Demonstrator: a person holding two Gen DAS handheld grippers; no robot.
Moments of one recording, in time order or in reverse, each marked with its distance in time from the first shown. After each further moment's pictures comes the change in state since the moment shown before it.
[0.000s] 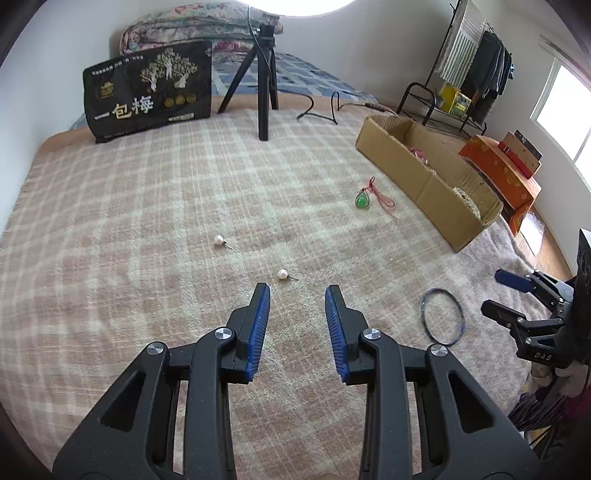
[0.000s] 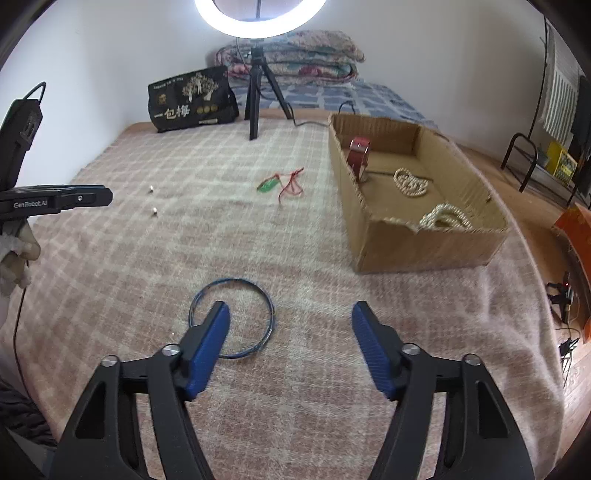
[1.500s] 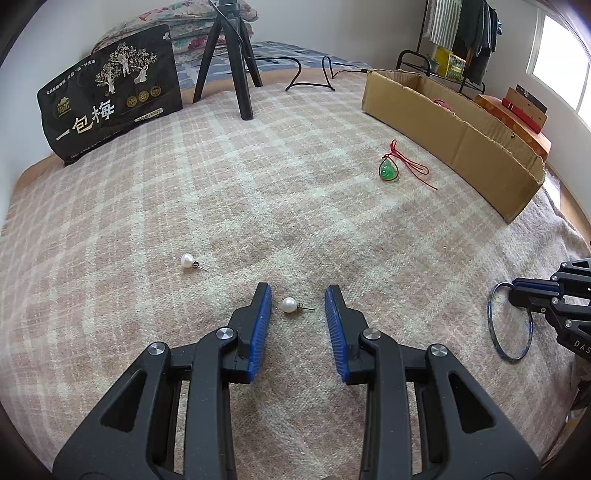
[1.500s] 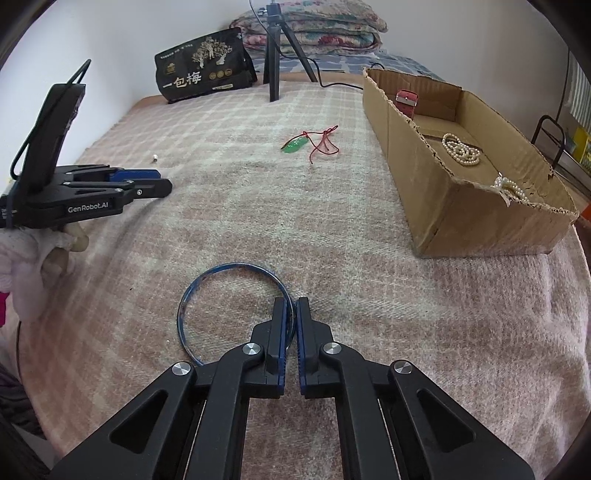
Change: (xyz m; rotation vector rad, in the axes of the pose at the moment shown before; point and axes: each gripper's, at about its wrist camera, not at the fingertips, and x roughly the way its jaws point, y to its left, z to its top) left arm 0.081 -0.006 0.006 0.155 0.034 0.074; right arm 0.047 0.010 0.000 -0.008 0.078 0.075
